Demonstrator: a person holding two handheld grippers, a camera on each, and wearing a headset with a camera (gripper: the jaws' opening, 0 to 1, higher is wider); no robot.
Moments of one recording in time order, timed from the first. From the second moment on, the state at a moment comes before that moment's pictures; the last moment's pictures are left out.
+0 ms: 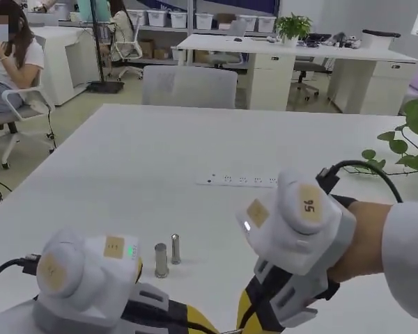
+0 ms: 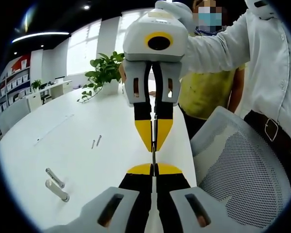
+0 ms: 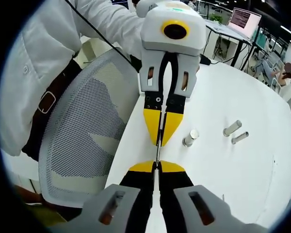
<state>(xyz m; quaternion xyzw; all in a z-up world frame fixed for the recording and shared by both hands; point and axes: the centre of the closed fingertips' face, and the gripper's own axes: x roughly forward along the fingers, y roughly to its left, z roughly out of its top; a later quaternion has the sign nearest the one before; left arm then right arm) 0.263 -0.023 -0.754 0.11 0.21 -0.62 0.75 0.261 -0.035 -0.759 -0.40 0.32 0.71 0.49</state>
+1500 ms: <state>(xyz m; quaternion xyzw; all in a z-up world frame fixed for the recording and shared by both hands) 0.262 -0.023 -0.758 0.11 0.20 -0.62 0.75 0.263 -0.034 -0.763 -0.39 0.32 0.70 0.51</state>
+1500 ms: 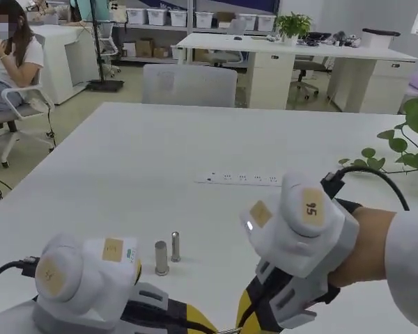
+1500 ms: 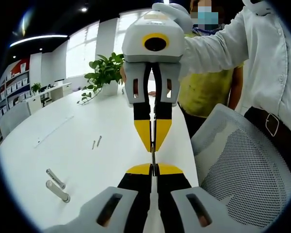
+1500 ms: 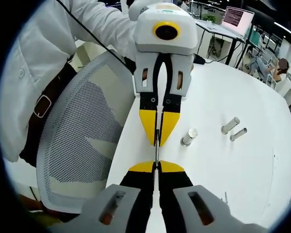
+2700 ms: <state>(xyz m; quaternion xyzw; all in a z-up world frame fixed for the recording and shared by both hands) 0.316 0.048 -0.826 0.11 0.23 -0.51 0.82 0.276 -0.052 -0.776 -0.37 0.37 0.66 0.54</state>
